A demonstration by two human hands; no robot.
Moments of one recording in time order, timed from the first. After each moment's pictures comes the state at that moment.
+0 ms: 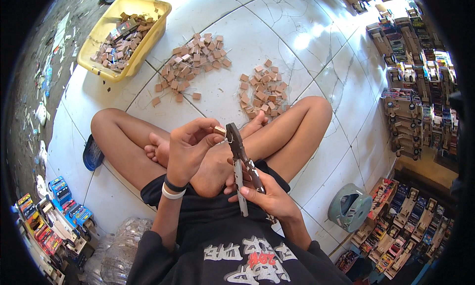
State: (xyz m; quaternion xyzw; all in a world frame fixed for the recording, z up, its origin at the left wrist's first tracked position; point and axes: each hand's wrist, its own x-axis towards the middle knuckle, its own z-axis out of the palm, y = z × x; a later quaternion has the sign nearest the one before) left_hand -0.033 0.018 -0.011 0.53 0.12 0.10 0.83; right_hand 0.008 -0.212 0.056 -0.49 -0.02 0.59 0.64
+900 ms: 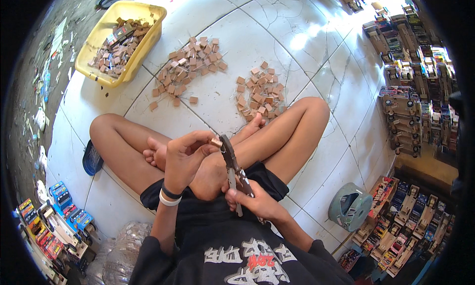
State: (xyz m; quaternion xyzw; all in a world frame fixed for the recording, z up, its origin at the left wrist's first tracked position) left_hand -0.046 0.019 -0.008 0.61 0.15 0.07 0.77; right_hand -0.014 -0.213 0.025 -0.52 0.00 0.62 0.59
